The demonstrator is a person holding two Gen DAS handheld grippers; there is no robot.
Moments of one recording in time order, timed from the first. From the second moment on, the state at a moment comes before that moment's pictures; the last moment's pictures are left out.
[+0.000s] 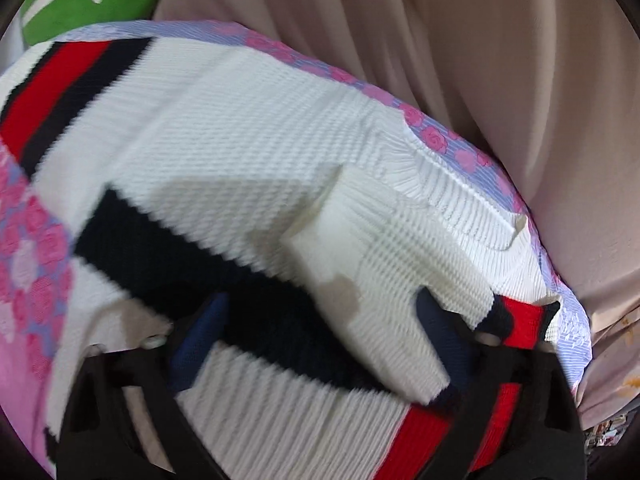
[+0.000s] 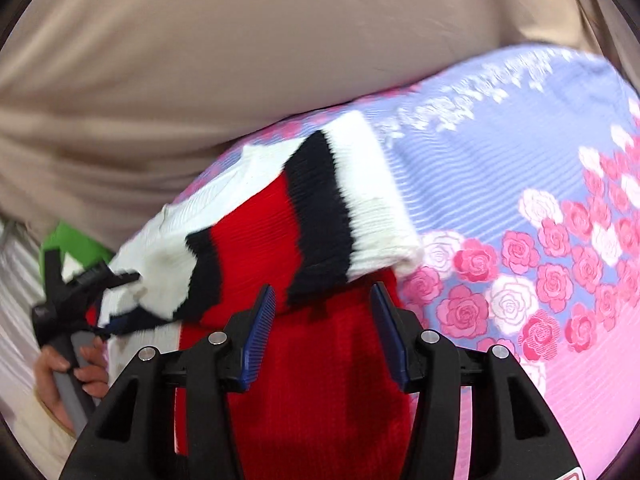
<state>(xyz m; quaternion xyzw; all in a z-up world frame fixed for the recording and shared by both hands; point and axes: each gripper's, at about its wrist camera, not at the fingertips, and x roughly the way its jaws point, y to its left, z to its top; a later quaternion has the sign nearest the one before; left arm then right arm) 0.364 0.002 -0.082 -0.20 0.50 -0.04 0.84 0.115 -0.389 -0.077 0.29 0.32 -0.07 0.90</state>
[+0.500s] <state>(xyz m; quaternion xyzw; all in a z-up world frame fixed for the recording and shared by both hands) 0.358 0.001 -0.034 -0.10 0.41 -0.04 0.91 0.153 -0.398 -0.077 0.31 0.29 -0.04 0.90</state>
